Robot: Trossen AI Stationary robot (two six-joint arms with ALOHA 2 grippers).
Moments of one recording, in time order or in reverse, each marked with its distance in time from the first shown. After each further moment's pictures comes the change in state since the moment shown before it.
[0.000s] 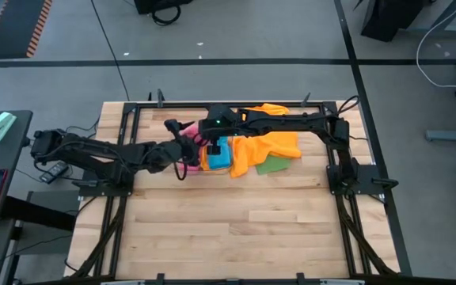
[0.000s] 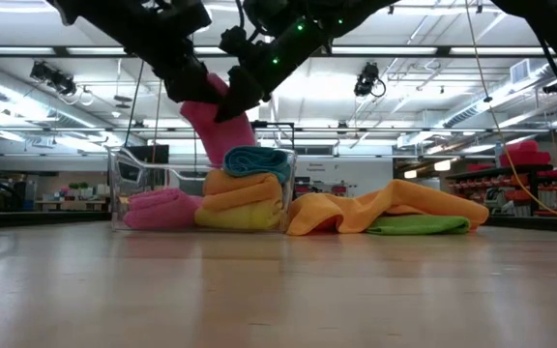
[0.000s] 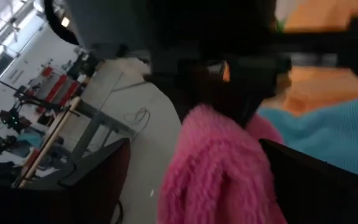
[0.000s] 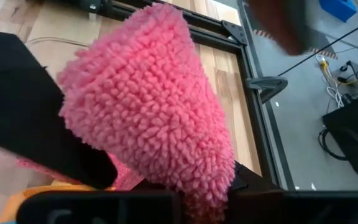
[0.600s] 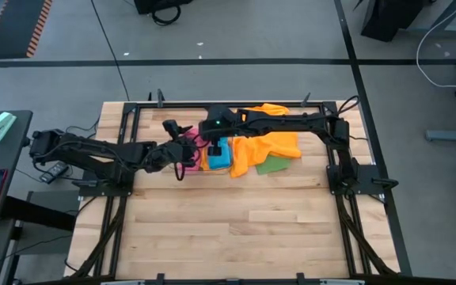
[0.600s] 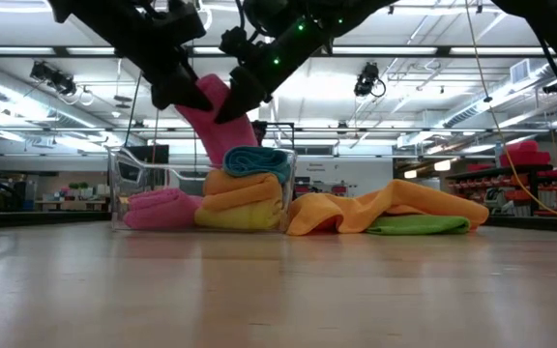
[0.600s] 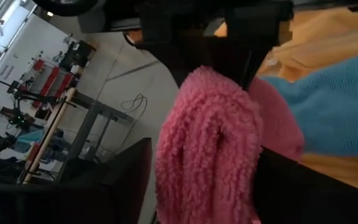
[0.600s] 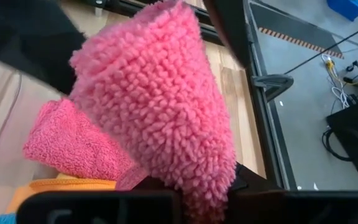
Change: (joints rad) left arm 0.001 -0.023 0.012 -0.154 0.003 -0.028; right arm 0.004 0.000 0.000 -0.020 -0.015 -0.017
